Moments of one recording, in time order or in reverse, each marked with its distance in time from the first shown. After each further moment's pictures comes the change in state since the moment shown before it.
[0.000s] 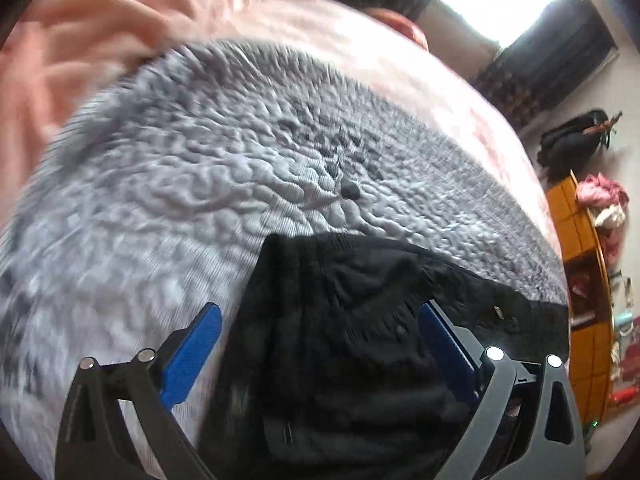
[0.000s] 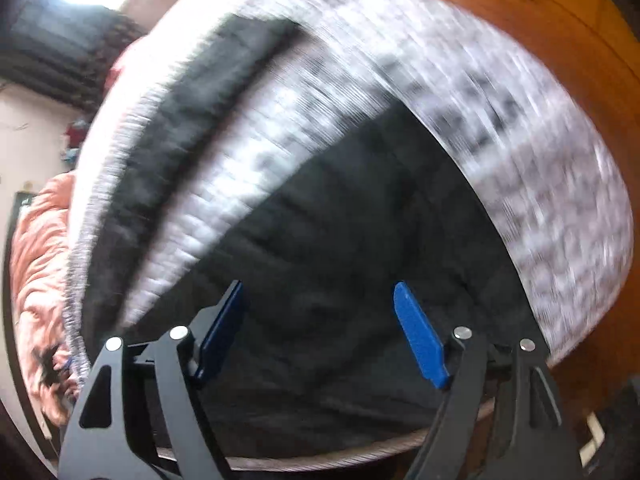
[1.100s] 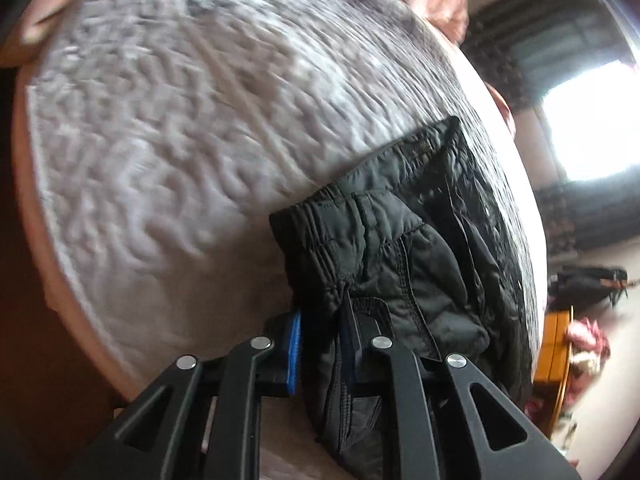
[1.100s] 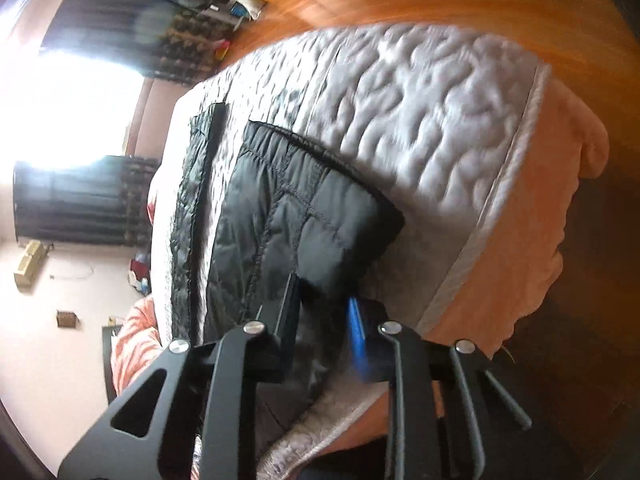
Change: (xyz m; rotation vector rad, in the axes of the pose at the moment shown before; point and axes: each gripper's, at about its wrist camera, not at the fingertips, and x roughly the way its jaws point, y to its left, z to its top) left arm -0.081 0.060 -0.297 -0.605 -0.148 0.022; right arm -0.031 -0.152 -0.099 0.452 -0.192 0.295
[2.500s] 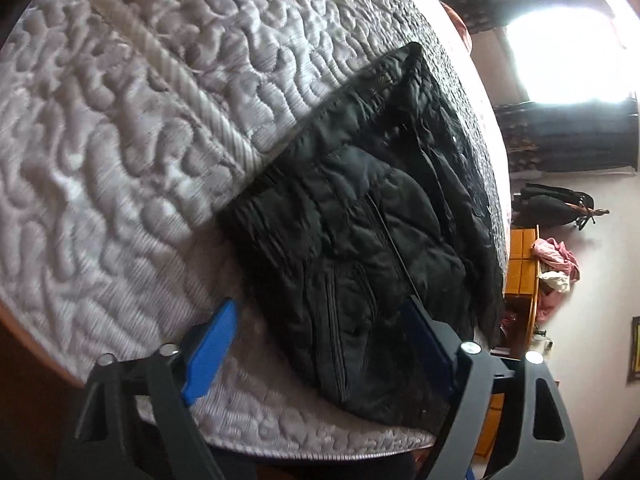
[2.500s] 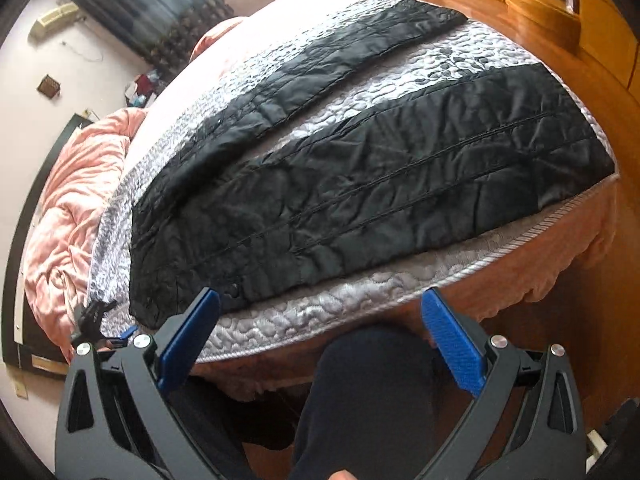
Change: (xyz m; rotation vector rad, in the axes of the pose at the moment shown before) left arm 0.055 -0.048 -0.021 0.159 0.337 -0.163; right arm -0.027 0.173 -0.219 -0.676 0.161 -0.163
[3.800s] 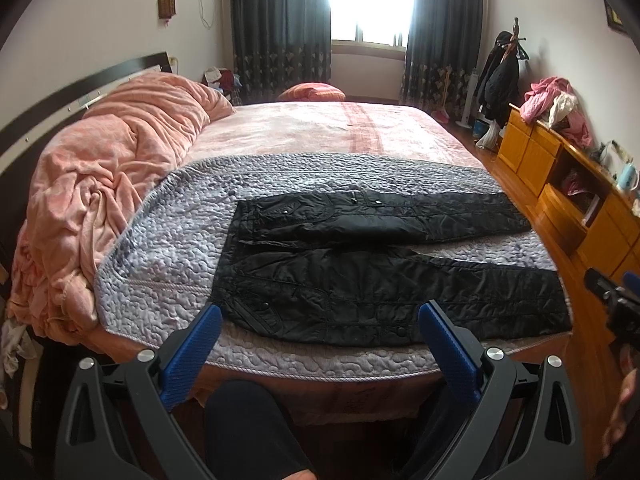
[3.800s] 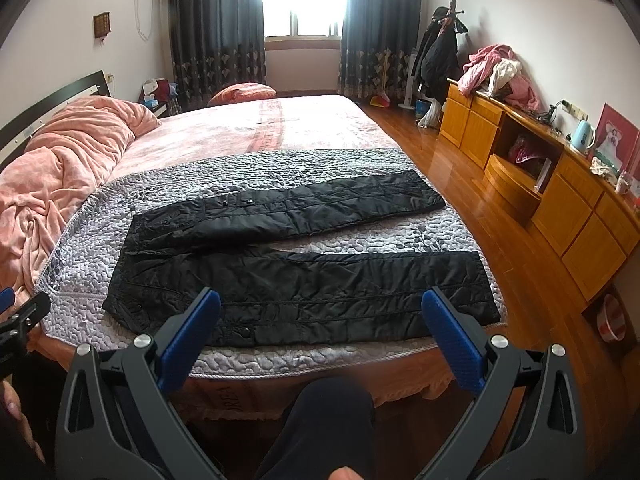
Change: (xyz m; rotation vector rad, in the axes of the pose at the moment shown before) left arm -0.199 -0.279 -0.307 0.863 -0.474 0.373; right arm -0.173 0.174 -0.051 -0.415 -0.379 -0.310
